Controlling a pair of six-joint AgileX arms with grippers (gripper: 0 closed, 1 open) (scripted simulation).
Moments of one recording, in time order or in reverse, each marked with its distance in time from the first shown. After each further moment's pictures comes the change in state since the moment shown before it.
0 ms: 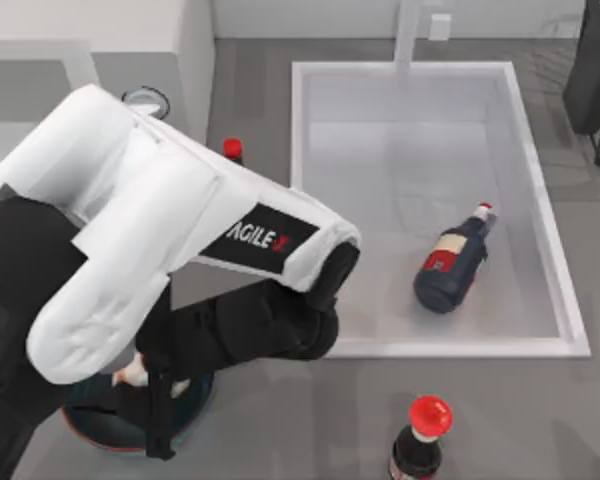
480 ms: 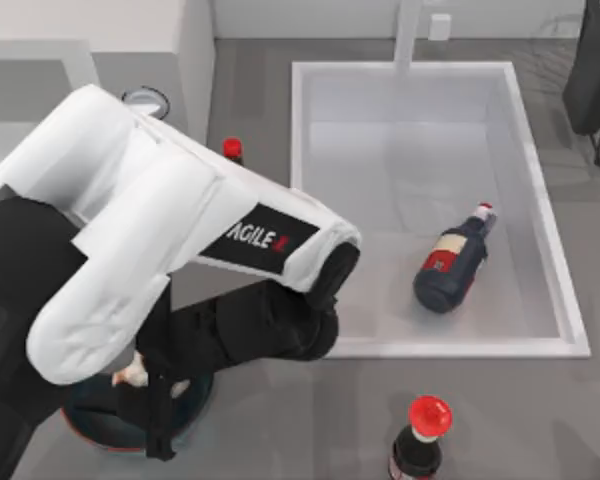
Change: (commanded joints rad) left arm 0.000 0.000 0.000 0.000 0.000 0.000; right arm 0.000 0.000 0.000 0.000 0.000 0.000
